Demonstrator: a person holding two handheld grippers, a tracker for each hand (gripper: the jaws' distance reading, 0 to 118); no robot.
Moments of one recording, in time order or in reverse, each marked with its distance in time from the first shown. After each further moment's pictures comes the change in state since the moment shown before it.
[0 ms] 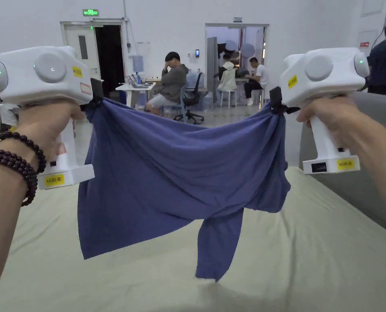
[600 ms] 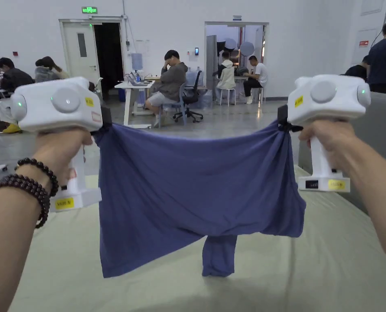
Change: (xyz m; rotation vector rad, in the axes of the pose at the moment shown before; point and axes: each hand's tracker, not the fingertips) left arm -0.009 -0.077 -0.039 -0.113 -0.020 -0.004; right arm 0.018 -0.069 -0.052 -0.066 -0.009 -0.144
